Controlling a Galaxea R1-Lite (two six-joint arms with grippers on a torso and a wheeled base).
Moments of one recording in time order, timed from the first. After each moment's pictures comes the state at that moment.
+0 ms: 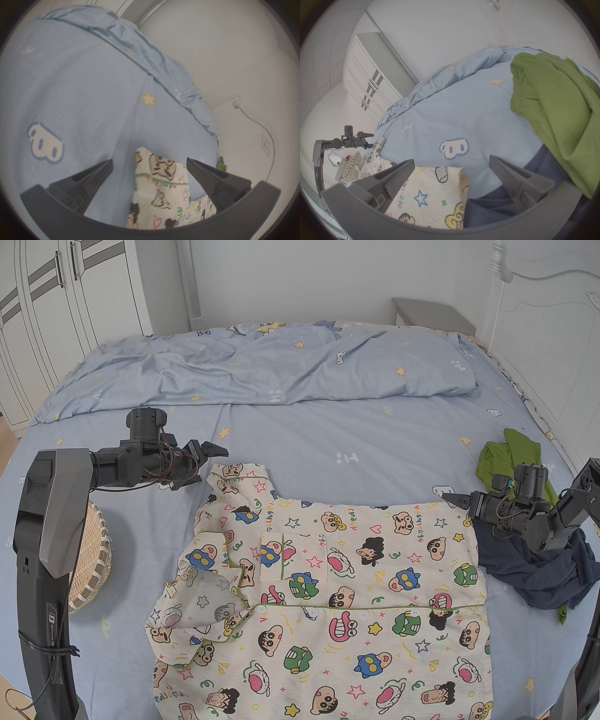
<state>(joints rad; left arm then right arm) -0.06 2.46 -2.00 0.02 -0.42 -0.58 -0.07 2.23 -1.06 -0.78 0.50 0.22</state>
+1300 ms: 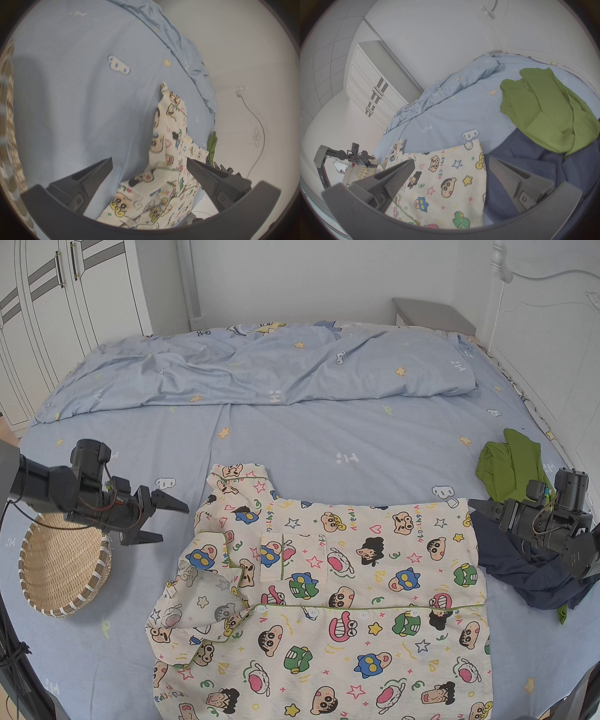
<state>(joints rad) 0.08 2.04 -1.30 0.12 -0.65 -0.45 -0.08 1.86 -0.65 -0.85 0.51 0.28</state>
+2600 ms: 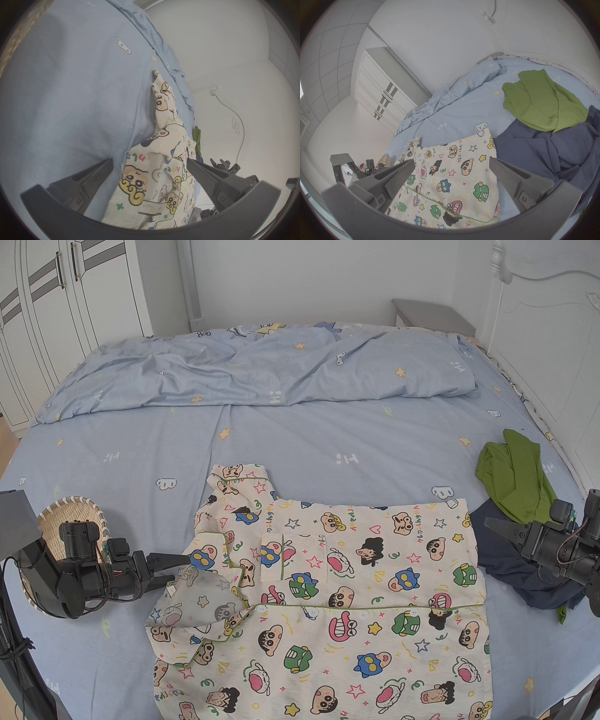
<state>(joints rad) 0.12 2.10 -0.56 -0.96 -0.86 -0.53 -0.08 1.62 -0.36 -0.95 0.56 0.35</state>
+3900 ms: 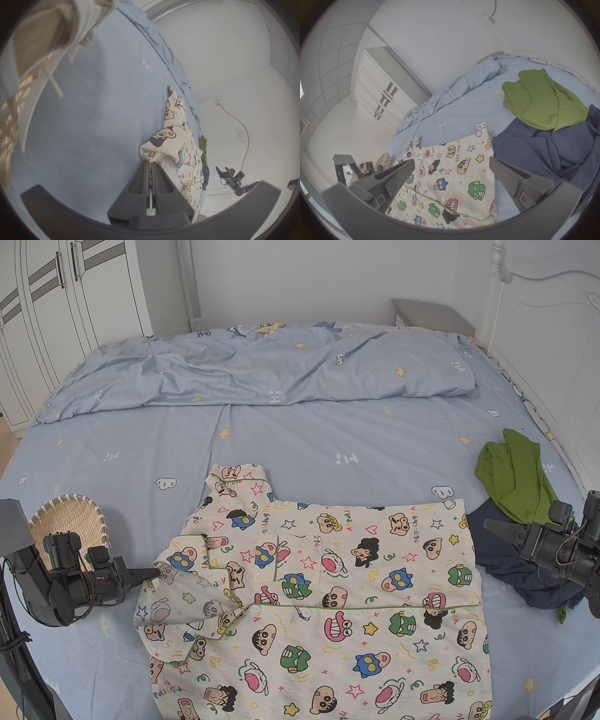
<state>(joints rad) 0.26 2.15 -0.50 -1.09 -0.87 -0.53 -0.07 1.63 -0.36 -0.96 0.56 0.34</state>
